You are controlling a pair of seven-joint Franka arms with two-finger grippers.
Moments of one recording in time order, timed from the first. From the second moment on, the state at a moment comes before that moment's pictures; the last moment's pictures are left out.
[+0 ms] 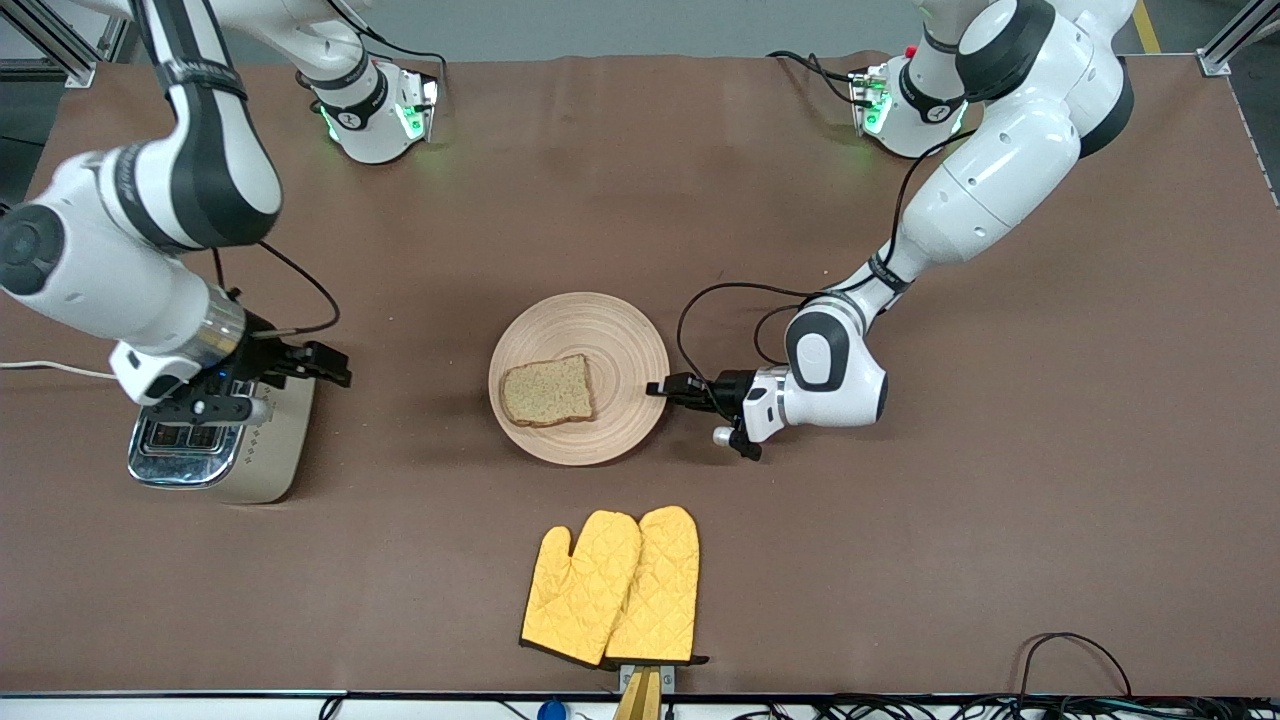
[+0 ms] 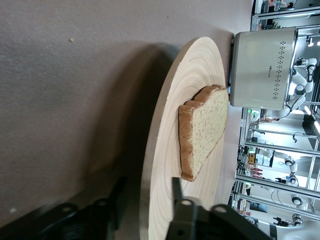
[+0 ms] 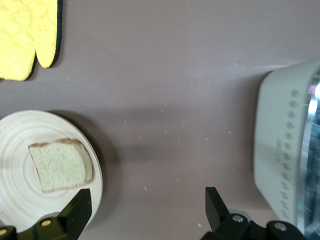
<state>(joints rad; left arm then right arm) -0.04 1.00 -0.58 -1.61 -1.07 2.43 0.68 0.20 0.22 -0.06 -1.81 0.18 2.05 0.11</state>
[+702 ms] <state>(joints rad) 0.36 0.84 -0.58 -1.54 -0.75 2.22 0.36 0.47 0.44 -0.06 -1.83 0.18 2.35 0.32</state>
